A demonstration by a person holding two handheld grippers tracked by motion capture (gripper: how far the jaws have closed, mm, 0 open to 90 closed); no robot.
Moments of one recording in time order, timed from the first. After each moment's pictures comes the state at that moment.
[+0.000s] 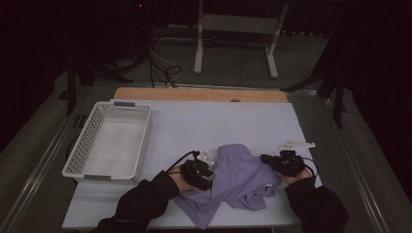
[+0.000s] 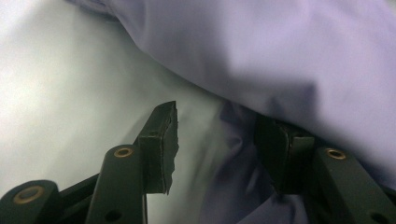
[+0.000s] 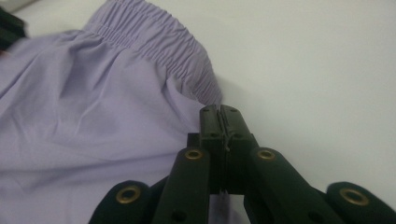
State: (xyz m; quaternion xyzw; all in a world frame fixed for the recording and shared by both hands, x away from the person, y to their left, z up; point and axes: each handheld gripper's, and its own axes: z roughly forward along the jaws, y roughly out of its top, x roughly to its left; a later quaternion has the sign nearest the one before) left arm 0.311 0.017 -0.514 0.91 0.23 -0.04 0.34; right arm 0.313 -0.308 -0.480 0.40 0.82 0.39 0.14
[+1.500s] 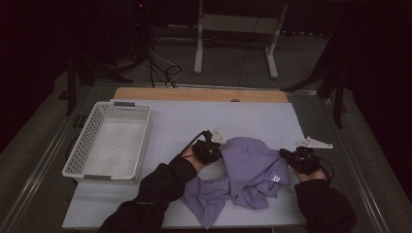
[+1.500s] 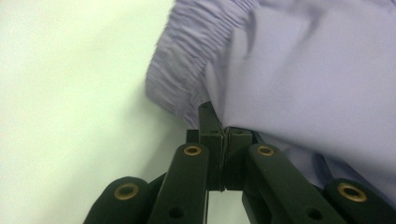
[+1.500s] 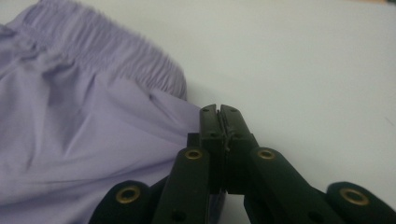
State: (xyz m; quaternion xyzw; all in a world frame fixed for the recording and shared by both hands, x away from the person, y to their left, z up) left arm 0.352 0.002 -0.468 0.89 0.26 0.09 0.36; right arm 0.317 -0.337 -0.474 0.49 0.76 0.36 0.21
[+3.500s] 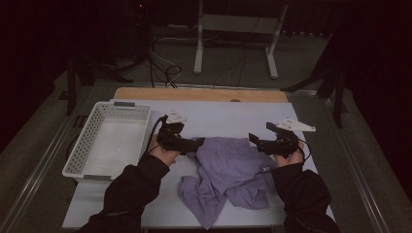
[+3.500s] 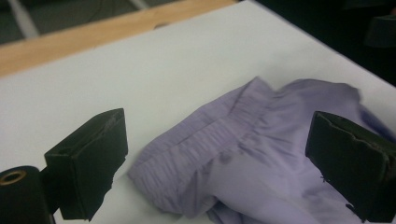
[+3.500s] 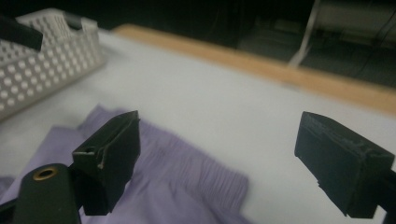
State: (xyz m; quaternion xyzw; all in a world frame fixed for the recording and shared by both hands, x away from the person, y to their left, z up) left arm 0.353 0.080 -0.429 0.79 0.42 0.11 0.43; right arm 0.349 -0.267 -0.432 0.40 0.75 0.48 0.22
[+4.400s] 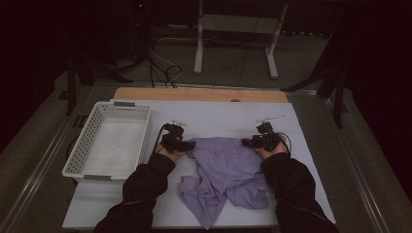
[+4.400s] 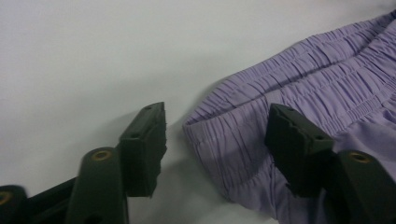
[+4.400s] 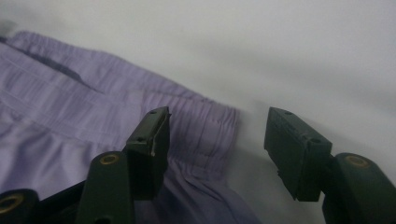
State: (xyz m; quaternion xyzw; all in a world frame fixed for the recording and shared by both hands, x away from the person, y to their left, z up) left arm 0.396 0.082 -0.519 0.79 0.51 0.08 0.33; right arm 0.418 -0.255 -0.510 0.51 0.79 0.32 0.08
